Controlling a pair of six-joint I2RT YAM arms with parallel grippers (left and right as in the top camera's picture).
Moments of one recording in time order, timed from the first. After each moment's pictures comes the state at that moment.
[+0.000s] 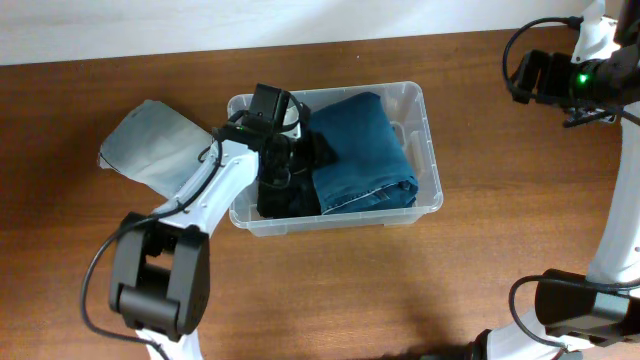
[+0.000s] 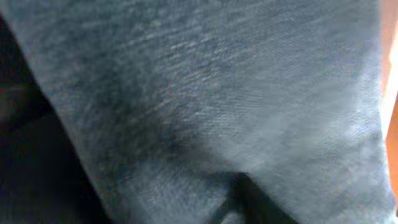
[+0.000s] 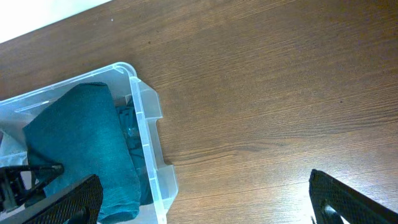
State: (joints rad) left arm -0.39 1.99 1.47 -0.55 0.56 -0.54; right arm -0.29 1.75 2.19 -1.48 -0.21 0.03
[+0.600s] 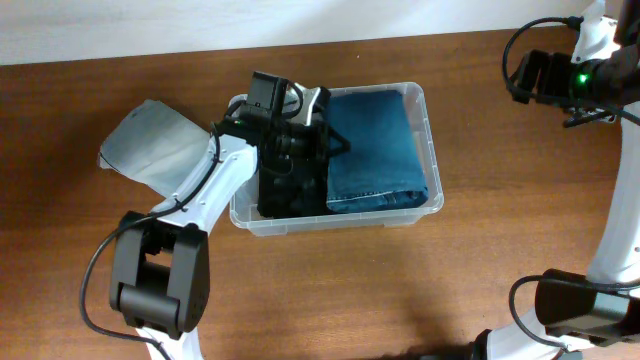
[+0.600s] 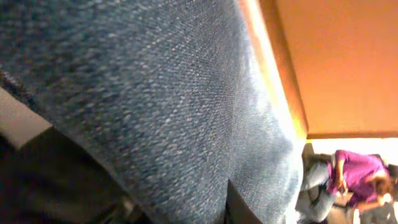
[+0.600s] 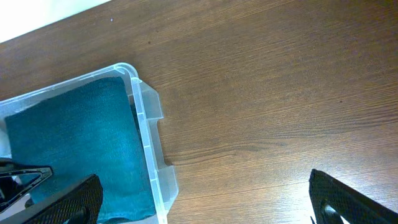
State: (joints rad) left arm -0.39 1.99 1.52 -0.45 0.82 -0.29; right arm -0.29 1.75 2.19 -1.48 -0.21 0.03
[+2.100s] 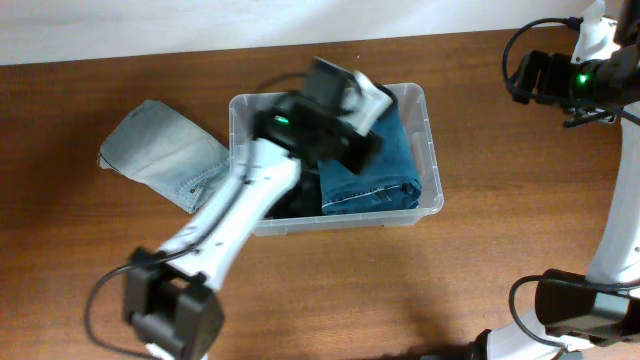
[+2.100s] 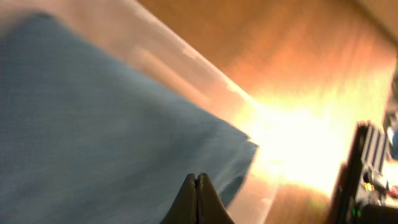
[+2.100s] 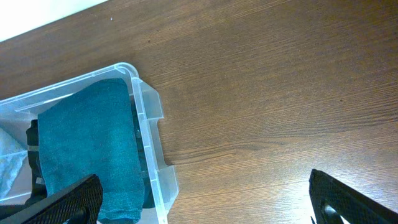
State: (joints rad) left arm -0.65 1.94 1.77 -0.76 0.46 0.06; right arm -0.29 1.75 2.19 -1.49 -0.21 0.03
